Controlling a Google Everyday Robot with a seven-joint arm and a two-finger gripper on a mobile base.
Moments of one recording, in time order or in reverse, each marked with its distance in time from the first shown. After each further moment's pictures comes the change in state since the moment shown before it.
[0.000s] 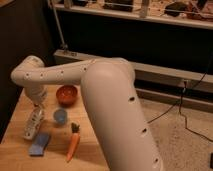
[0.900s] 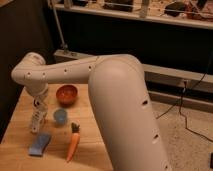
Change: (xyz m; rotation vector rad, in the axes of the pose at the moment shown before) arm 0.009 0.004 -0.022 0.021 0.057 0.009
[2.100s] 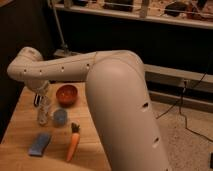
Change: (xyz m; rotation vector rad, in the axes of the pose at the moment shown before) arm 0.026 -0.002 -0.026 -0.036 0.112 -0.045
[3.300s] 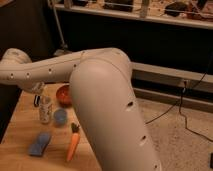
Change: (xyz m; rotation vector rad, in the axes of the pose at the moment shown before) arm -0.005 -0.009 -0.002 -0.071 0.087 -0.098
